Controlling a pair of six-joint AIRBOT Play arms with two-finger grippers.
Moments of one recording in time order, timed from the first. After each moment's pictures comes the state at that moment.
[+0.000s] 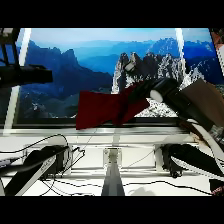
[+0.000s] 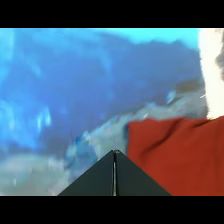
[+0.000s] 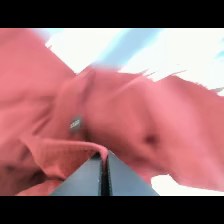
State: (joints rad) left arm -0.02 -0.86 1.07 1.36 -1.15 -1.41; right arm 0.58 -1.12 1.01 -1.67 0.97 1.54
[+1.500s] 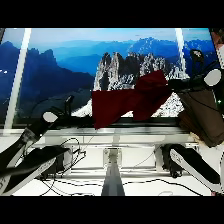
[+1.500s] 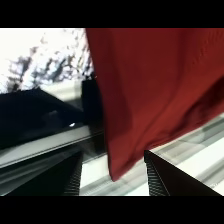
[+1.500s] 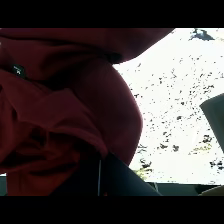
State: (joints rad) left arm -0.30 -0.97 0.25 0.57 -0.79 -1.20; right arm -0.06 -1.00 0.96 -1.41 1.18 1.55
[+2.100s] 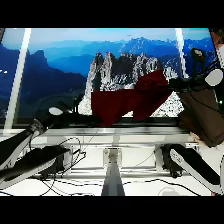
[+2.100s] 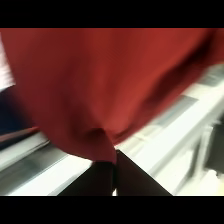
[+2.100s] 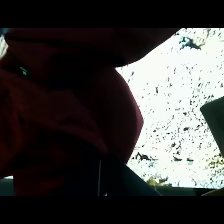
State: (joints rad) left arm -0.32 -1.13 0.35 0.26 -0.91 -0.87; right arm -0.06 -0.98 0.98 -1.41 1.18 1.55
